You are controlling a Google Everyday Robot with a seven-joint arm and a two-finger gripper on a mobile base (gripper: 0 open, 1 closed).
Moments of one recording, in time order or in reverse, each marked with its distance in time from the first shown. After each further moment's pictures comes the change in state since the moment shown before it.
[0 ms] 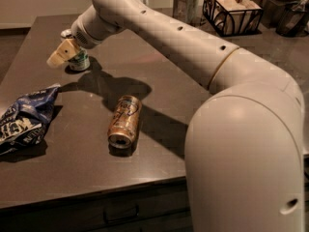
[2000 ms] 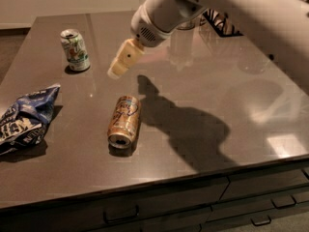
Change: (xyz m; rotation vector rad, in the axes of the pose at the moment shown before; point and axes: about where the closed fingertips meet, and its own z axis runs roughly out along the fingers) arm 0.085 0.023 -0.198 0.028 0.190 -0.131
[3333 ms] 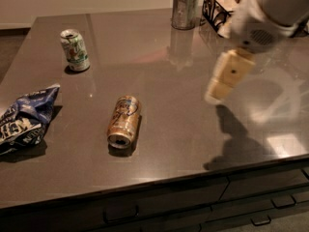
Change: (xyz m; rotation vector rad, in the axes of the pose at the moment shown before) arm 0.143 0.044 -0.184 0.038 0.349 -0.029
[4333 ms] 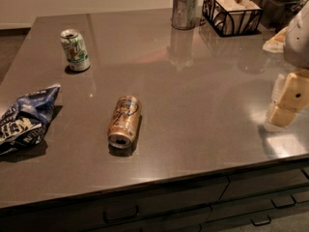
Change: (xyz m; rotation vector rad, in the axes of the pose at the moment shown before) arm 0.083 0.034 -0.041 -0.015 0.173 -0.022
